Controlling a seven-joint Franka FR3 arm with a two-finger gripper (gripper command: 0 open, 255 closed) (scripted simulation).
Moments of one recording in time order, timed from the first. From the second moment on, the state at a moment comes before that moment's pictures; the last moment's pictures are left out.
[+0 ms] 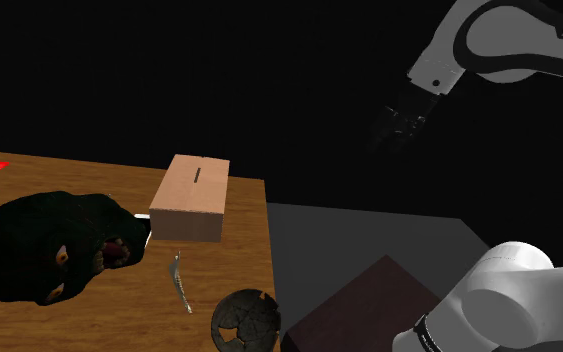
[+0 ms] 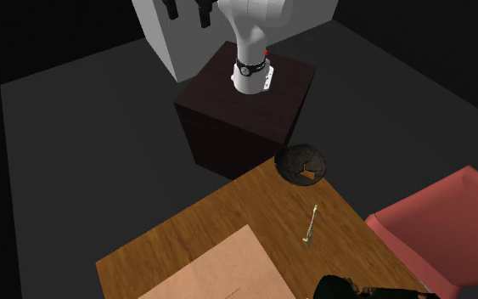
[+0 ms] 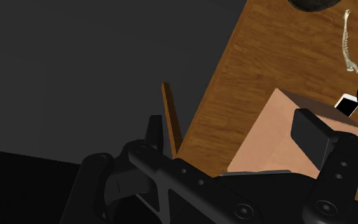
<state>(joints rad) -0.01 -0.79 -0.07 -2.38 0.05 1.71 0.09</state>
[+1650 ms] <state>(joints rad) 0.18 -0.33 0.23 -2.58 0.26 2.44 0.29</state>
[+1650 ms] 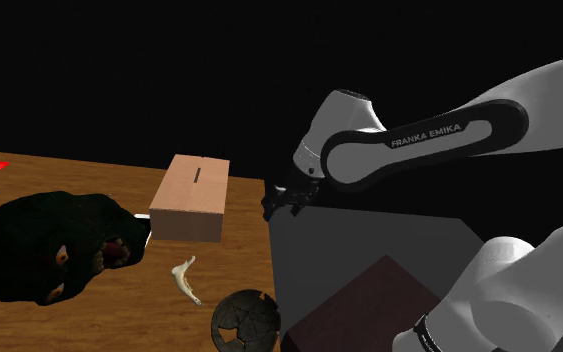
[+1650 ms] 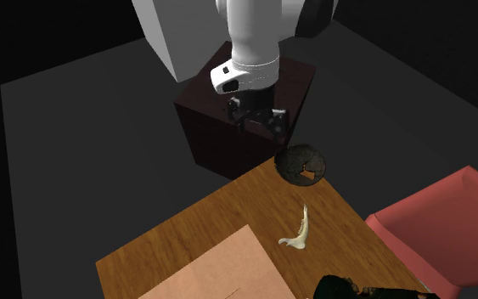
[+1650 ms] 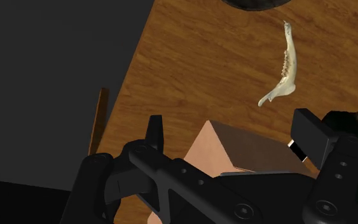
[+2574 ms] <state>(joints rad) 0.28 0.20 0.33 -2.36 0.06 2.79 0.56</state>
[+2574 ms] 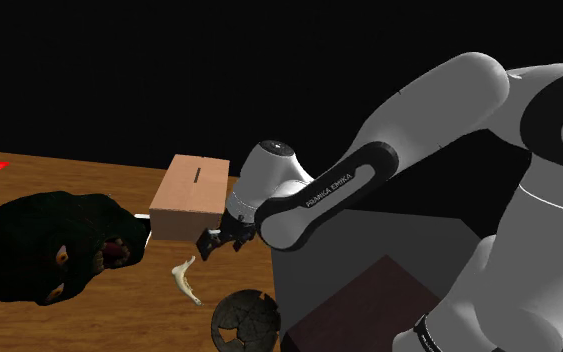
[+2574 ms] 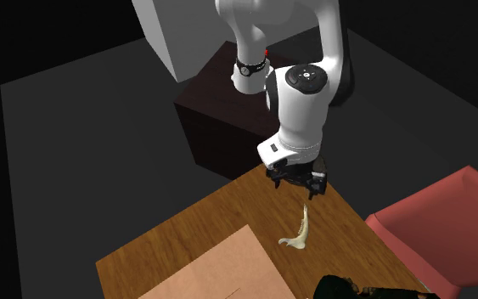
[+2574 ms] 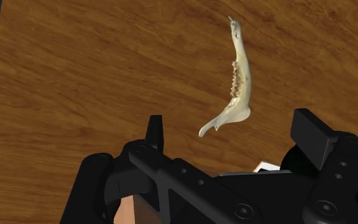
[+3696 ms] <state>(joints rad) 0.48 0.59 0.21 -2.07 -0.11 2.92 0.73</state>
